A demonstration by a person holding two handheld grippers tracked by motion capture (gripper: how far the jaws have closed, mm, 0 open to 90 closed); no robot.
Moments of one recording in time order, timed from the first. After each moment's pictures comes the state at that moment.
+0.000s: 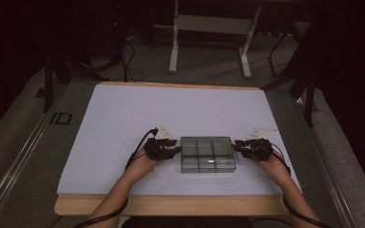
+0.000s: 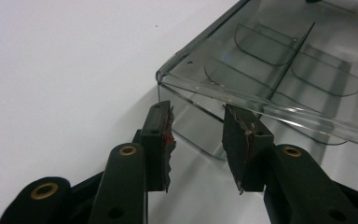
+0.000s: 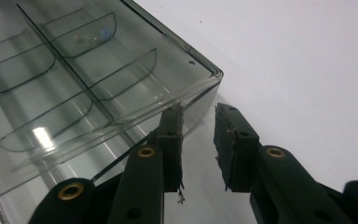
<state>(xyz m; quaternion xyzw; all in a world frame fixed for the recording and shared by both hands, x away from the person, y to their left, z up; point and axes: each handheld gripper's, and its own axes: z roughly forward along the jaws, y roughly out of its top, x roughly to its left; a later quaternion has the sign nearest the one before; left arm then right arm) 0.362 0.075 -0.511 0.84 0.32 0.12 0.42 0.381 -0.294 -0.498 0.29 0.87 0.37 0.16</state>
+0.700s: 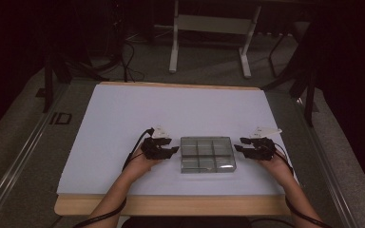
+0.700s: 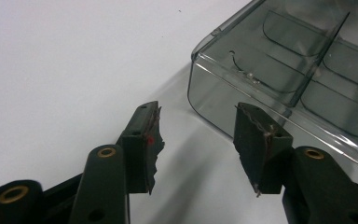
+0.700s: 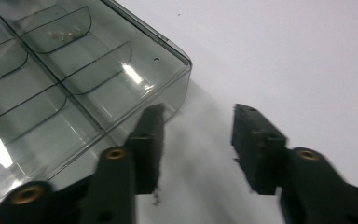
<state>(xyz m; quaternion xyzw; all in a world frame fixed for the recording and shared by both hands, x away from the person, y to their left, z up) 0.369 0.086 -0.521 0.83 0.35 0.12 0.42 0.384 -0.305 -0.501 0.31 0.86 0.37 0.18</state>
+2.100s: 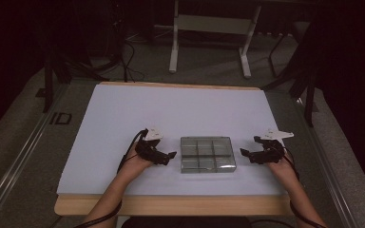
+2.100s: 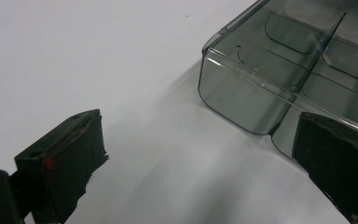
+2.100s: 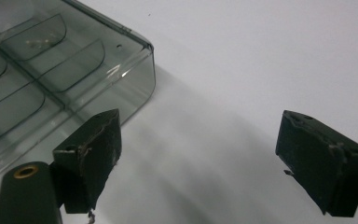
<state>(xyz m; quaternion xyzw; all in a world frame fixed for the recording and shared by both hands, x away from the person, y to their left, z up) 0.362 0.104 -0.520 0.83 0.33 0.14 0.43 0.377 -0.333 -0.506 0.36 0.83 0.39 0.18</state>
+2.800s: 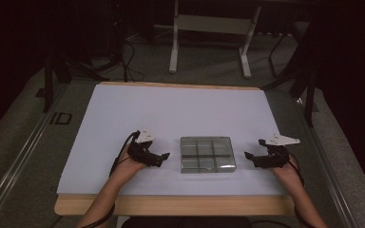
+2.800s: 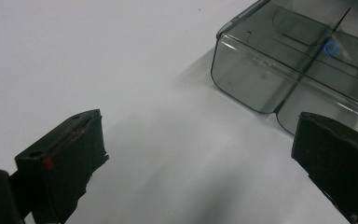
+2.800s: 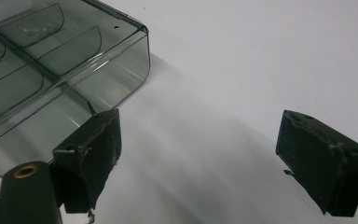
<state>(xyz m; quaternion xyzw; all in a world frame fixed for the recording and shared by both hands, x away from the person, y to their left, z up) 0.349 0.124 -0.517 0.82 0.35 0.15 0.43 0.361 -0.346 -0.510 0.36 0.82 0.40 0.20</state>
